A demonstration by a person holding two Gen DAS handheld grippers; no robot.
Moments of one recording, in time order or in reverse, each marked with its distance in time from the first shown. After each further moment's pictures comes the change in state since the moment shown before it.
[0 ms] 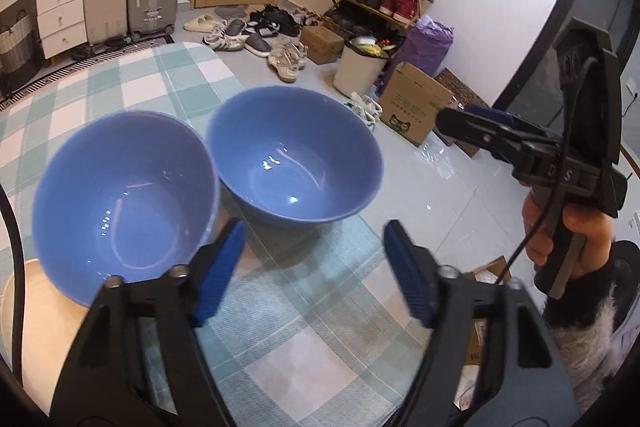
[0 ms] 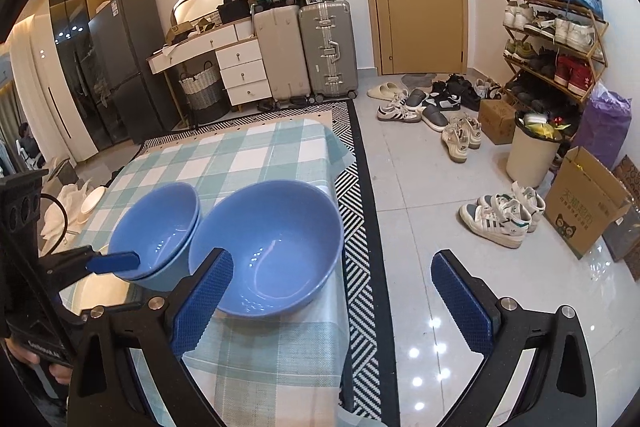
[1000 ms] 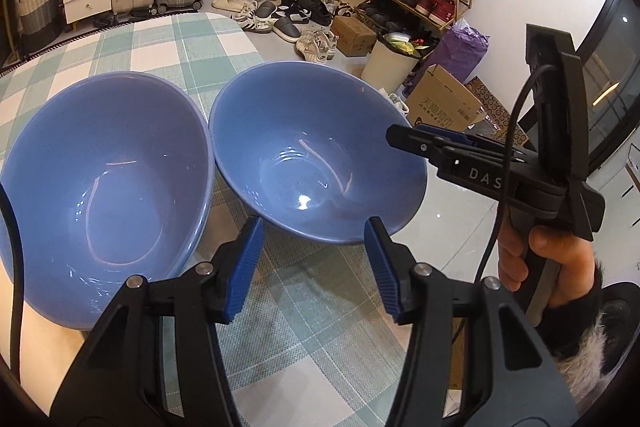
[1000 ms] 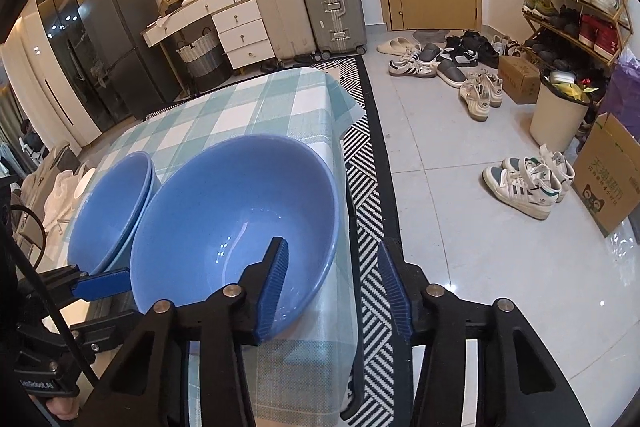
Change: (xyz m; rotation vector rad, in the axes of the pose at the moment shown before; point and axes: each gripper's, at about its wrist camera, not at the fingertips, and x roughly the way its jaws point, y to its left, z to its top) left arm 0.062 0.023 0.007 -0.126 0.025 0.064; right arm 0.113 -0.006 -0.006 0.022 0.152 0.052
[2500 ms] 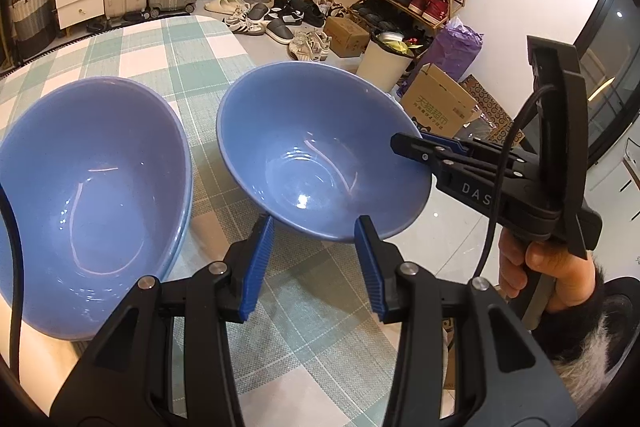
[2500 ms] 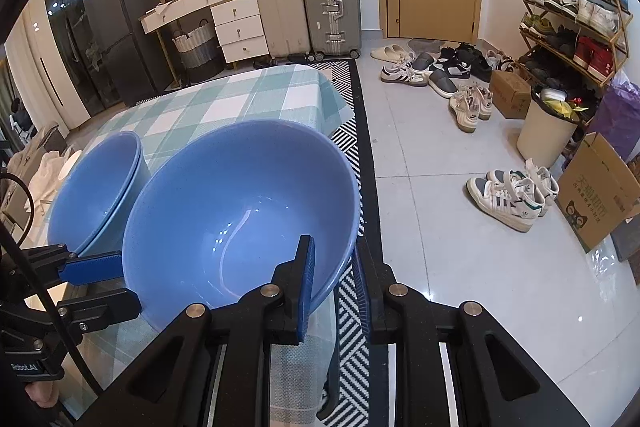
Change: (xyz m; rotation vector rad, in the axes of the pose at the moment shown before) left arm 0.014 -0.001 0.006 0.023 -0.009 -0.015; right arm -0.009 -0.001 -0.010 -0.066 -0.011 -0.068
